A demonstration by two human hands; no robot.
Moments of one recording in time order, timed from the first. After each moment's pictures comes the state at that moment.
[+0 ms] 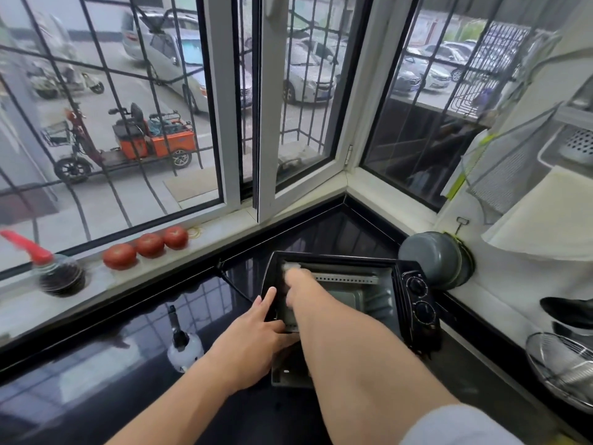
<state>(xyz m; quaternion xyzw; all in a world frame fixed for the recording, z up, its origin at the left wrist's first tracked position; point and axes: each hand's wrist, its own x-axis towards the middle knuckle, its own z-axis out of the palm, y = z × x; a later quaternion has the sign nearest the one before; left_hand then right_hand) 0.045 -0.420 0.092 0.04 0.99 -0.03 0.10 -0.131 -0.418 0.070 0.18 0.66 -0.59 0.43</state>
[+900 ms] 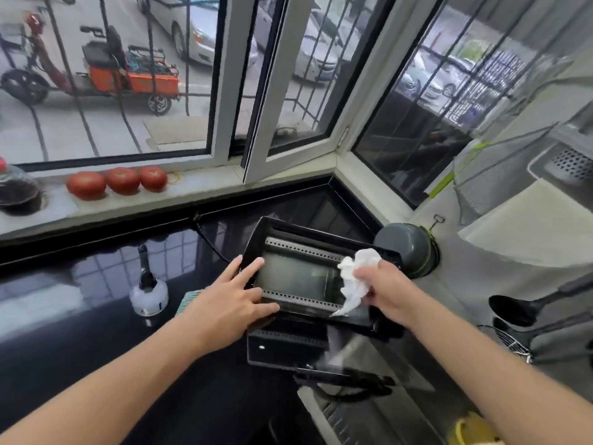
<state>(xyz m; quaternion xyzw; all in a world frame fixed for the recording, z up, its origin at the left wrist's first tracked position) 0.062 -0.419 0.058 0.07 0.99 -0.08 -0.01 -0.149 -0.206 0.157 -0.06 0.80 -0.49 0.34</state>
